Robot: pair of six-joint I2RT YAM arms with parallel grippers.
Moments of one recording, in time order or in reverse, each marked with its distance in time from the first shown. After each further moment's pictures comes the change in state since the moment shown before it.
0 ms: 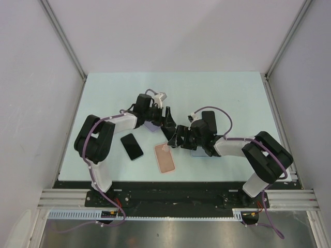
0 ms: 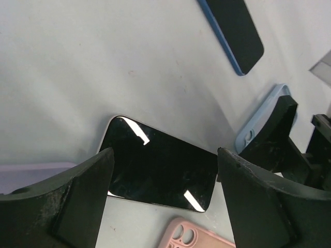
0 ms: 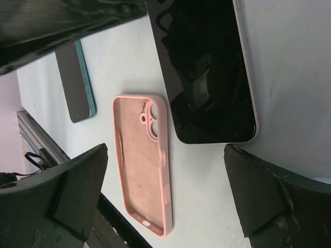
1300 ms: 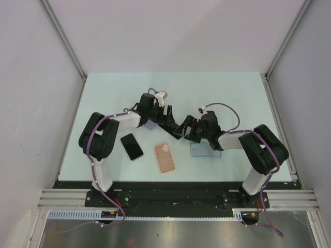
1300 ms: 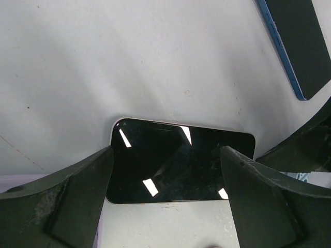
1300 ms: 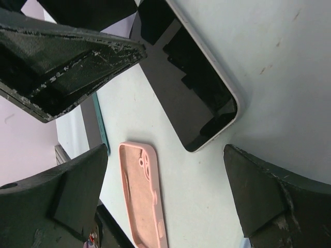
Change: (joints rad) left arm -0.014 0.096 0.074 -0.020 -0.215 0.049; right arm -0.171 0.105 0.000 0.206 -0.101 0.076
